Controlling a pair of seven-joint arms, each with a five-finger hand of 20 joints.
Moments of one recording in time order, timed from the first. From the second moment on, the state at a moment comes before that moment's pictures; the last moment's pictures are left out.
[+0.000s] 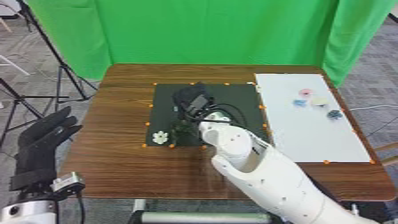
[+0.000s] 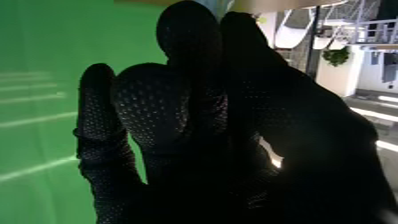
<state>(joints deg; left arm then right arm) 141.9 -52.2 -101.5 -128.9 51.6 30.4 27.0 -65.7 -72.2 38.9 -93.4 -153.4 -7.0 16.4</state>
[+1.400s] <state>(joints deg) 137.5 -52.0 -99.5 -127.3 52.2 29.0 26.1 -64.6 -79.2 36.2 -87.9 -153.3 -12.5 21.7</state>
